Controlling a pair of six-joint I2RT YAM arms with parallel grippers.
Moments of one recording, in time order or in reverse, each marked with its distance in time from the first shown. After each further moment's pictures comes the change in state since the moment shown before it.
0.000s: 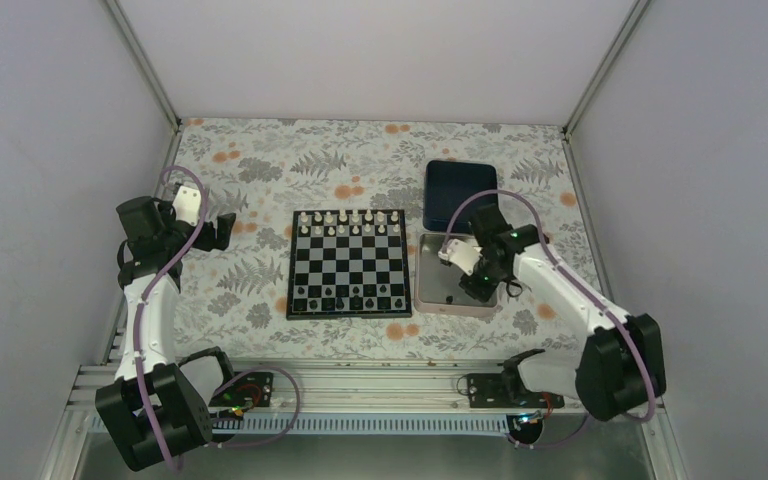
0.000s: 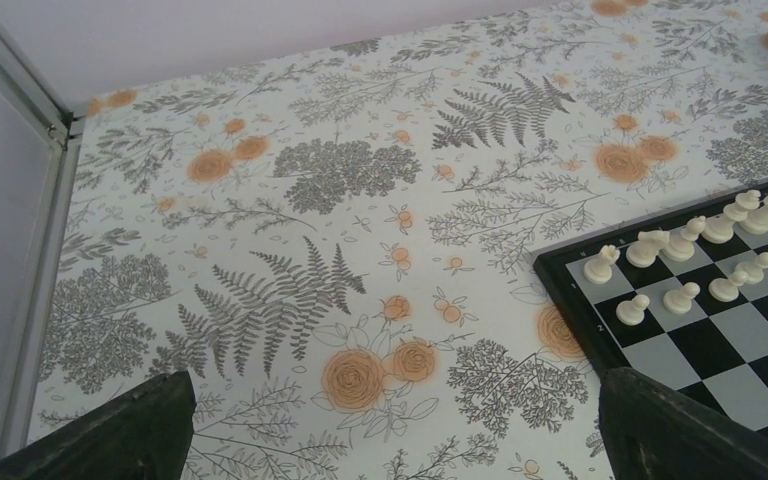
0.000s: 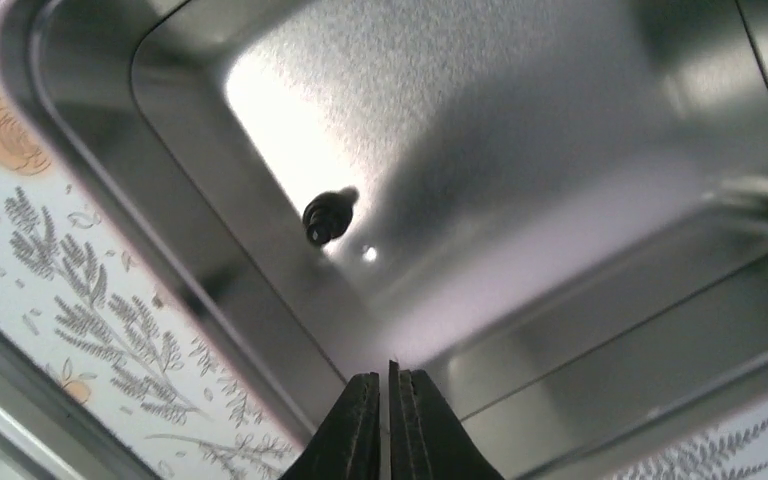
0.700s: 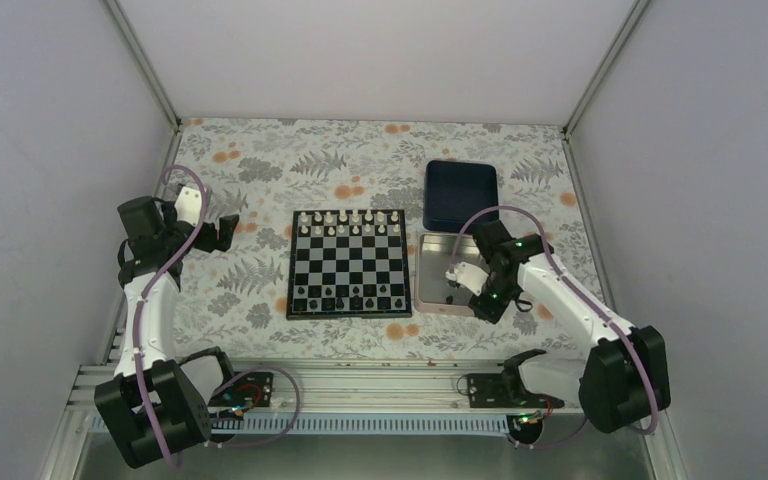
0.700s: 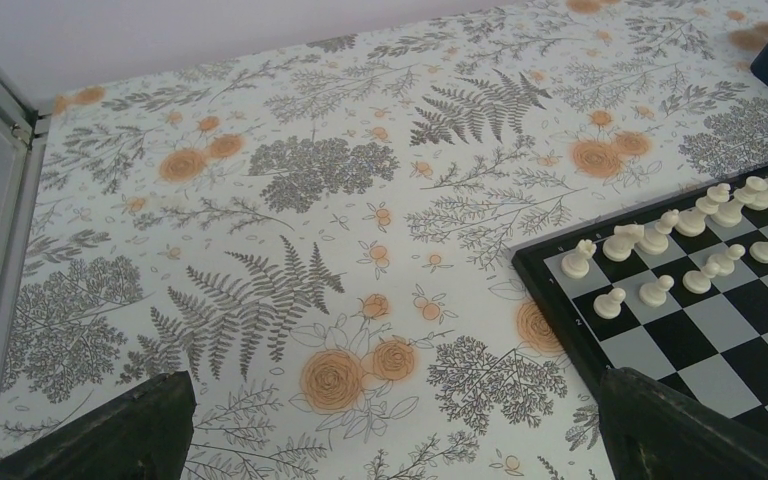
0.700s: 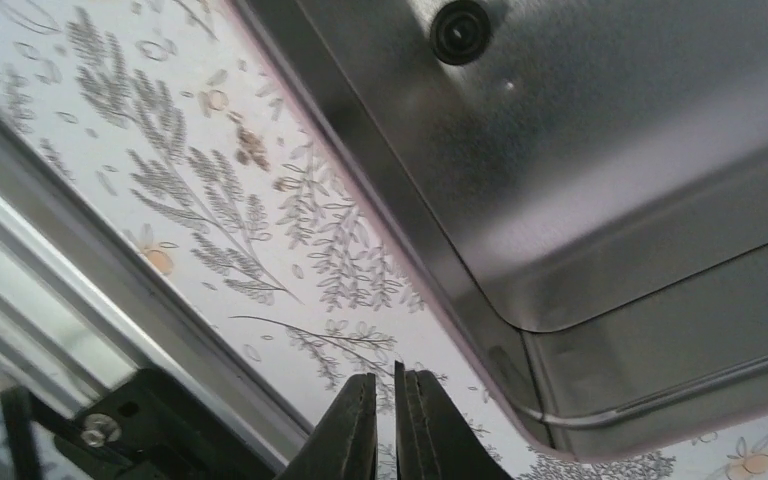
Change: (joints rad) left arm 0.000 0.015 0.000 -0.008 0.042 0.008; right arm -0.023 -0.108 -0.084 -0.182 -0.048 -0.005
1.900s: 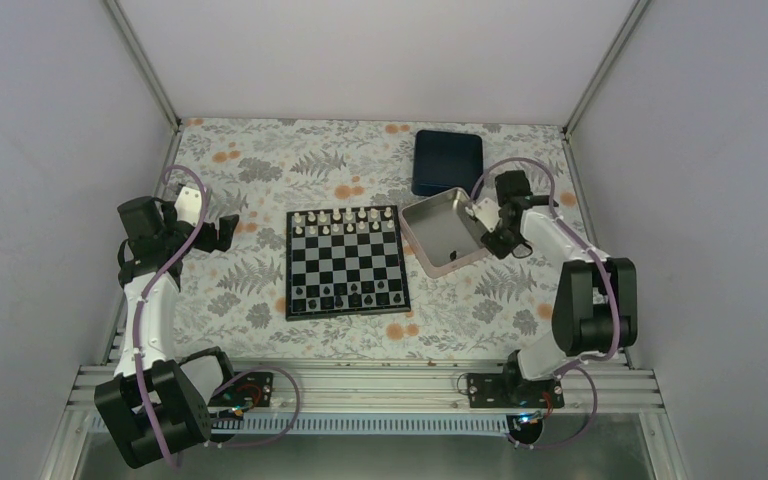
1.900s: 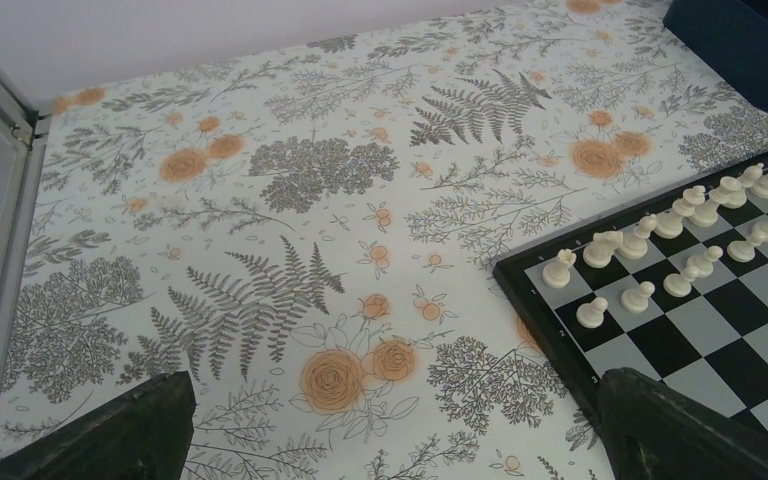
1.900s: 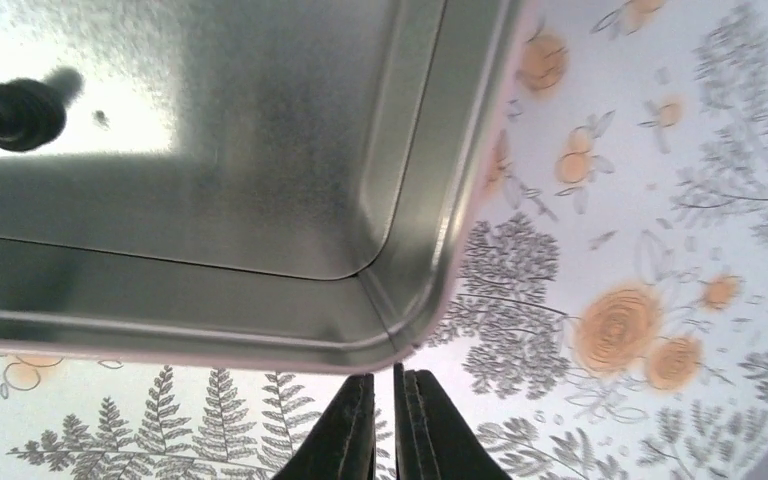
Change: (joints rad) left arm 0.000 0.000 0.000 0.000 0.000 0.000; right arm -0.255 0.393 0.226 0.435 0.253 -0.060
